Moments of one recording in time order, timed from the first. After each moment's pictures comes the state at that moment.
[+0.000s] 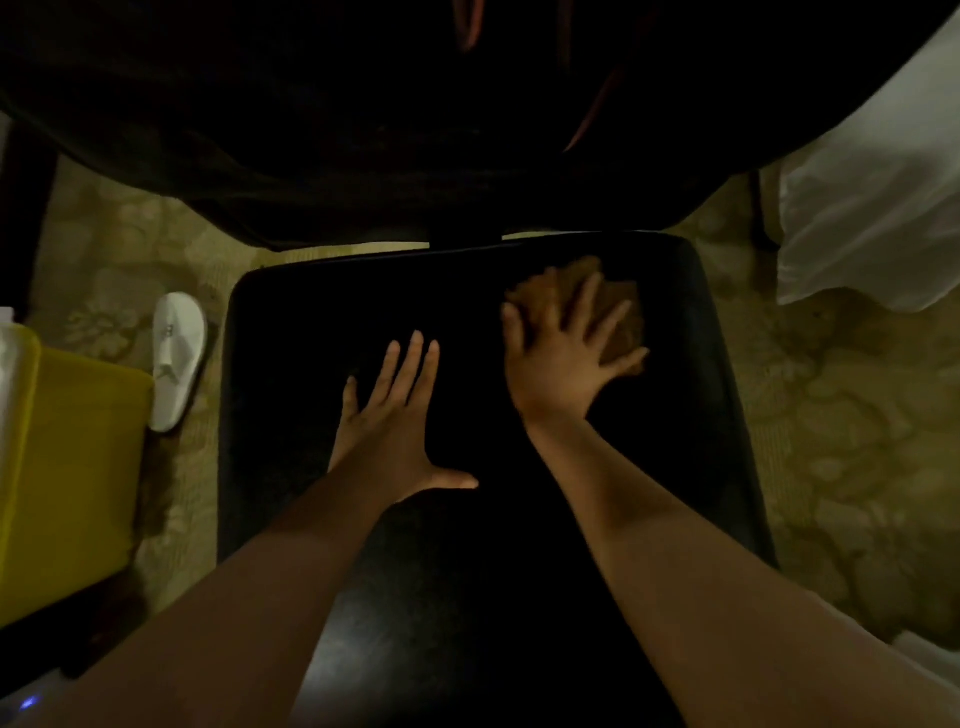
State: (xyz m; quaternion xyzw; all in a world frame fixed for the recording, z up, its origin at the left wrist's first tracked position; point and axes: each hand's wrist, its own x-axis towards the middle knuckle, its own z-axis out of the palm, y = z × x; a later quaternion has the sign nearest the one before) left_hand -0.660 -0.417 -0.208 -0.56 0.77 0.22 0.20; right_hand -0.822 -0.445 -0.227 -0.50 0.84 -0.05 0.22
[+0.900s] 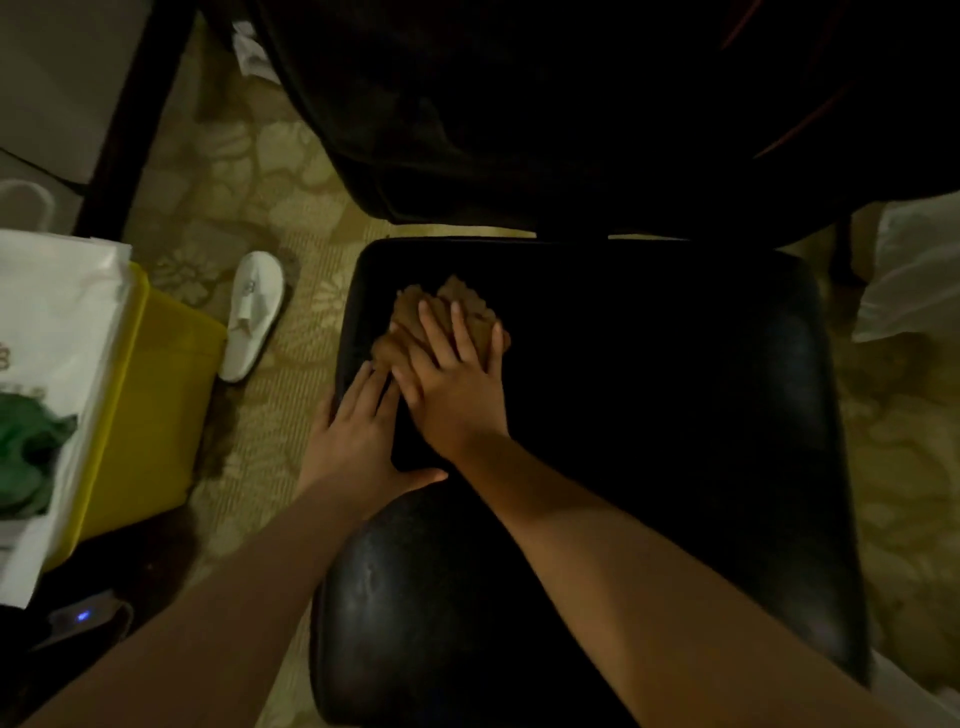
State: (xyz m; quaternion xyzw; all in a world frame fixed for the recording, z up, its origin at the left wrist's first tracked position) left_hand -0.546 -0.382 -0.186 -0.65 0.72 0.23 0.13; right_hand -0.659 -0.423 -0.228 -0.79 0.58 -0.02 0.18
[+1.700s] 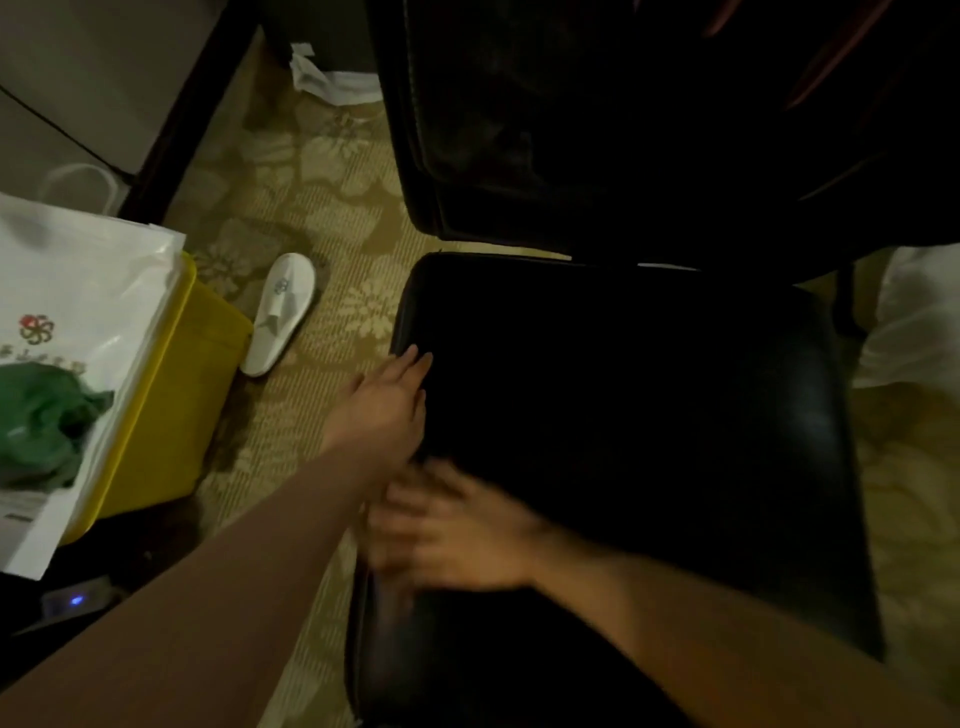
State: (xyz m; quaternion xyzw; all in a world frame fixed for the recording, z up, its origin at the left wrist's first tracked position) left_hand -0.519 -0.398 -0.168 -0.68 0.67 0.29 0.05; right_hand -0.669 -0.333 -0.238 -0.96 0.17 -0.04 0.24
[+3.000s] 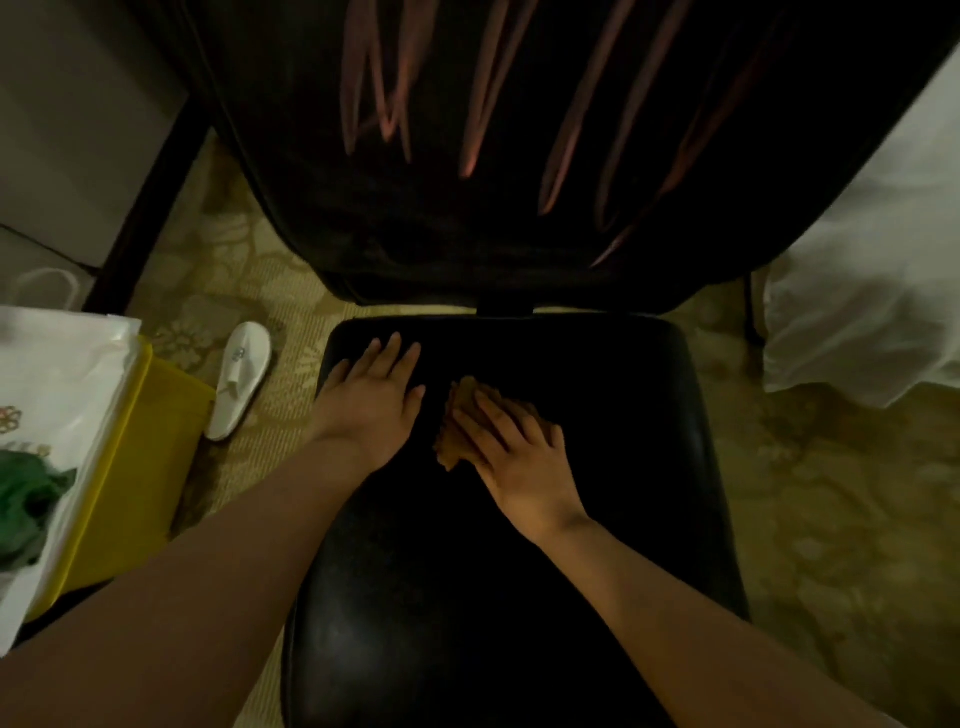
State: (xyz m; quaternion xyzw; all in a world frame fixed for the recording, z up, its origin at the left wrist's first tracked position) left_hand -0.610 -0.435 -0.096 -0.63 0.75 0.18 0.11; right_hand -0.787 -0.374 -0.166 -0.82 0.57 -0.08 0.04
